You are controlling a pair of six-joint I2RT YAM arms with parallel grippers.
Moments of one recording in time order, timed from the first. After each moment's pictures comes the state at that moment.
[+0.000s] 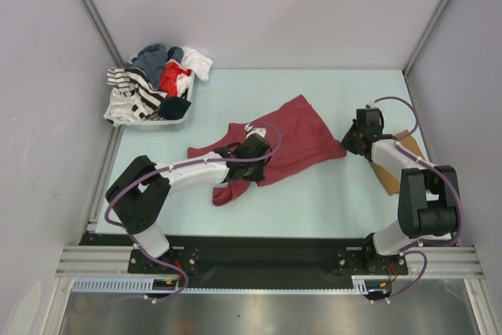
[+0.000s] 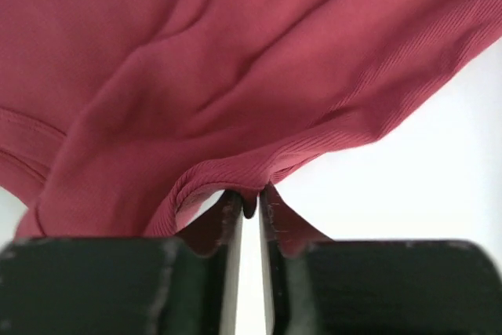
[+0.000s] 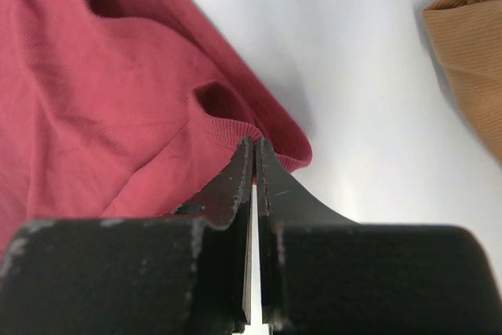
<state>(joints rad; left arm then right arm) -0.86 1.68 1.03 -0.31 -0.17 -0.63 0.08 1.51 0.86 -0.17 0.06 0.57</state>
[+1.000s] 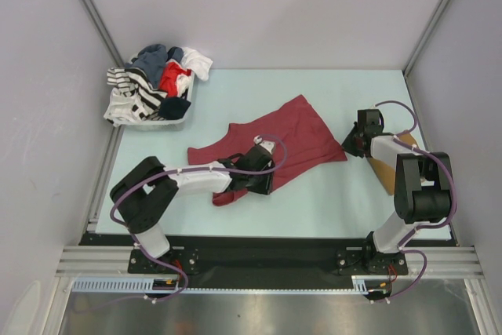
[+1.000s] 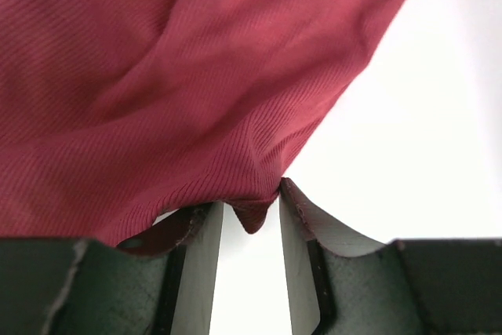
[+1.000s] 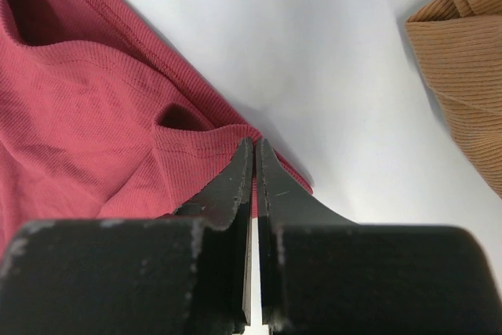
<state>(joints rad) -0.89 1.71 0.92 -0.16 -0.04 -0.57 0.03 1.65 0.89 -0.15 0.03 0.59</state>
